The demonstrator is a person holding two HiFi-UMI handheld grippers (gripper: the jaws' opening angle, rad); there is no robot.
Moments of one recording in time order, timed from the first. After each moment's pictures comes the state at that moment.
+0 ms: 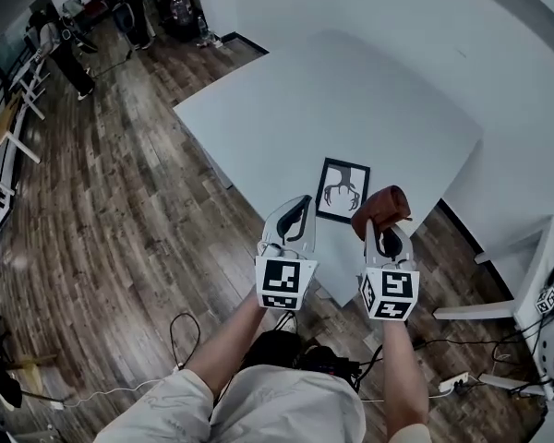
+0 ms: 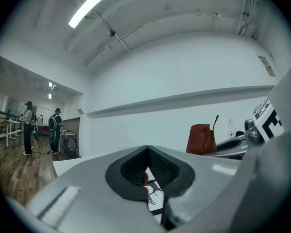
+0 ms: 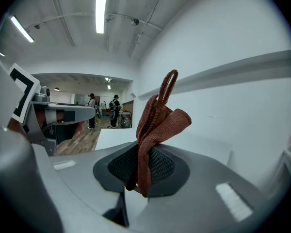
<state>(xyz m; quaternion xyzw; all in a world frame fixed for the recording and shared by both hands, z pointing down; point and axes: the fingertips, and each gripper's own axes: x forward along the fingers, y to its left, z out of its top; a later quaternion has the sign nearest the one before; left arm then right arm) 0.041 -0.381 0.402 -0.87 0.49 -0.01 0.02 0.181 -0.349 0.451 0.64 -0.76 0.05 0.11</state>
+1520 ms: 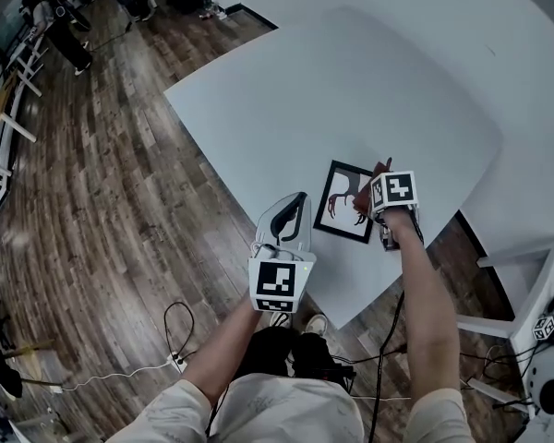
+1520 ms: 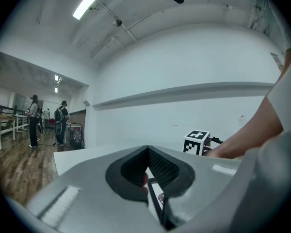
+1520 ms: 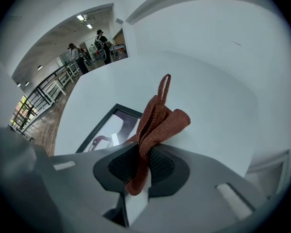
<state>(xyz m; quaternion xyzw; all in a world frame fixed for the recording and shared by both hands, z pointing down) 0.034 -0.462 0.442 -0.85 0.52 -0.03 -0.02 0.239 -0.532 0.642 0.53 -0.66 0.37 0.39</state>
